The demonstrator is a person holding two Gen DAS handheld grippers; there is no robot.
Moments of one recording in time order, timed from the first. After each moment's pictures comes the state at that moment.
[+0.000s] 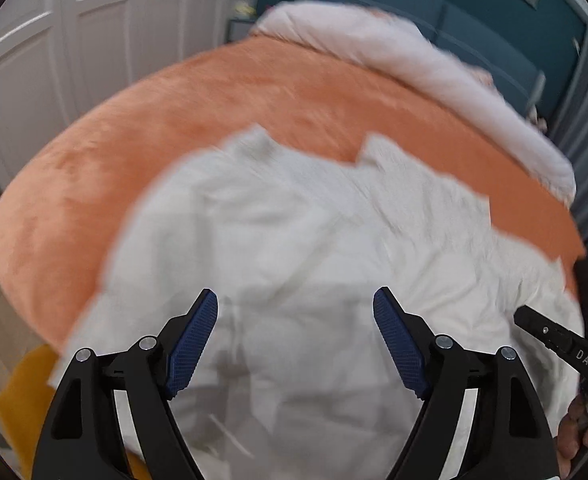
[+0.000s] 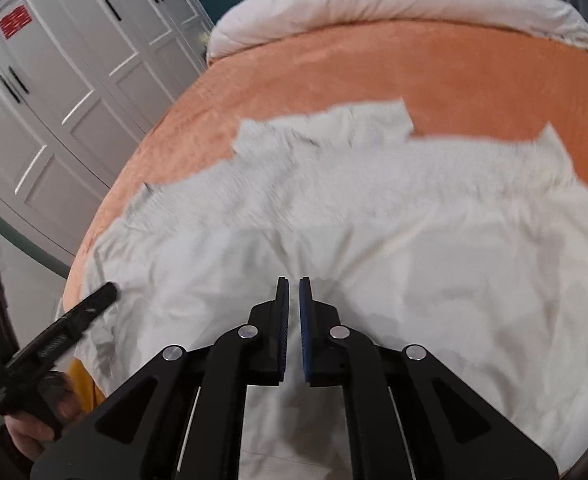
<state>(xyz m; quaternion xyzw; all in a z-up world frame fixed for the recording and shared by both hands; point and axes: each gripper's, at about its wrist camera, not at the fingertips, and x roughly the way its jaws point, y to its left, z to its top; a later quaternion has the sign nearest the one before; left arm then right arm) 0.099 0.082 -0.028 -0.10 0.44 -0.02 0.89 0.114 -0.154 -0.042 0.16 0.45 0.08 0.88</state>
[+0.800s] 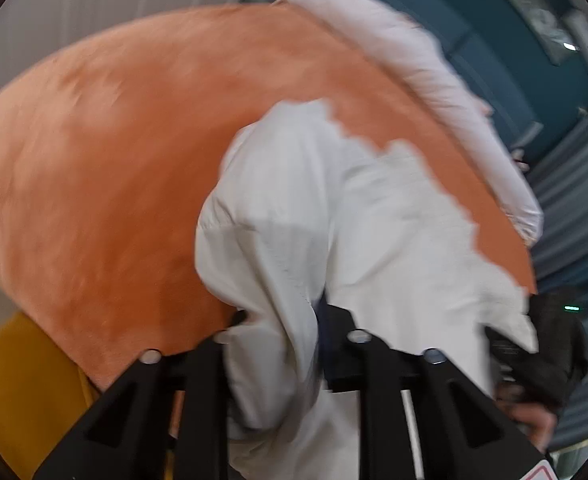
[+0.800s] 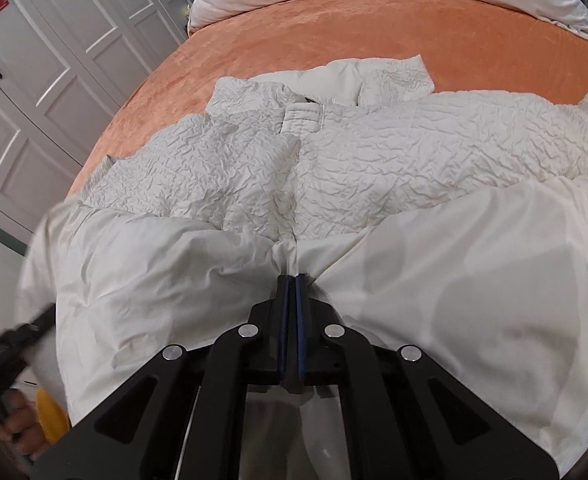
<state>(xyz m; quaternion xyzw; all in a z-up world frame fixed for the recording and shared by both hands) 0.106 0.147 -0.048 -0.23 0.47 -0.09 0.85 0.149 -0.140 -0.093 0.16 0.50 0.06 0.85</state>
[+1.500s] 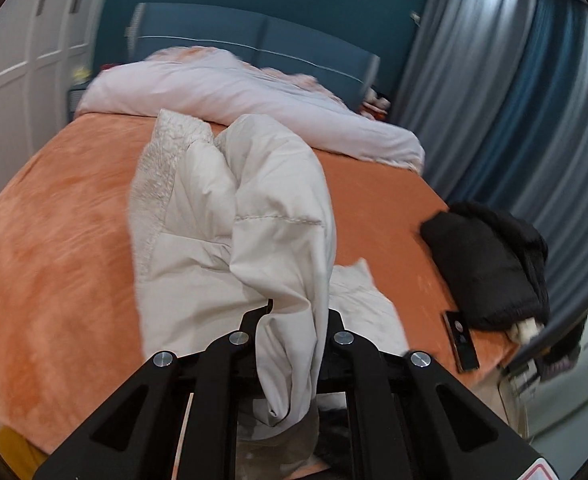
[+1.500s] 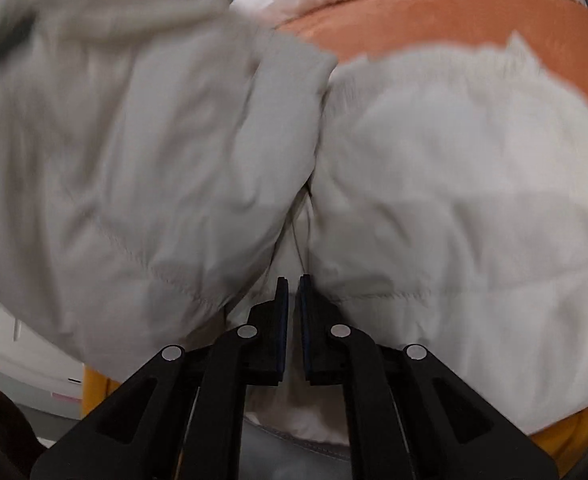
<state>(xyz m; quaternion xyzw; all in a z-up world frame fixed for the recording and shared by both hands) 0.060 -0.104 0.096 -0.04 0.36 -0.30 0.88 0.027 -0.204 -0.082 0.25 0.46 0.12 0.84</state>
